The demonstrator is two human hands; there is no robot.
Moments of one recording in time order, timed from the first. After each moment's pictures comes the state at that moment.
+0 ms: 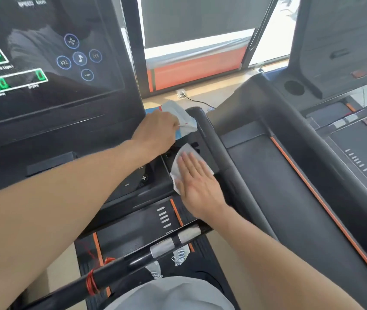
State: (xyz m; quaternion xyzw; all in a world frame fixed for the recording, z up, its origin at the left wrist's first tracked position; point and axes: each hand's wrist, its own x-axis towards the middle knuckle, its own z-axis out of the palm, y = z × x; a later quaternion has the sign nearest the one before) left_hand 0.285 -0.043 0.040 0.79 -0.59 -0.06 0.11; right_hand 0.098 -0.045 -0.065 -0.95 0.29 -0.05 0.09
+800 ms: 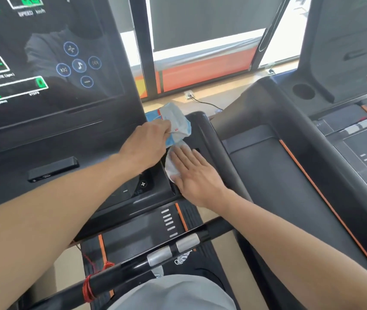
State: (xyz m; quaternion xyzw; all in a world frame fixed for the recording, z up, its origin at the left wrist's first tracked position) left_hand 0.289 -0.024 0.044 0.81 -0.55 -0.10 0.15; right_hand 0.120 -0.089 -0.049 -0.97 0.20 0.02 0.10
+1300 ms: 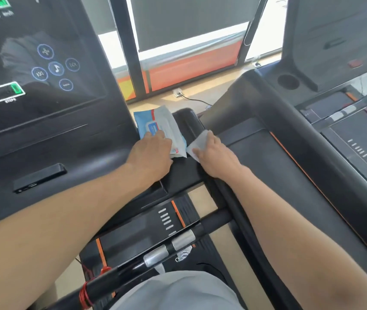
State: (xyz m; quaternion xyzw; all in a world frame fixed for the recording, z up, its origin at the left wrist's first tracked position) left_hand 0.254 -0.031 0.030 0.80 -0.59 -0.05 -0.08; right_hand 0.101 -0.141 -0.006 -0.86 0.44 0.09 0.25
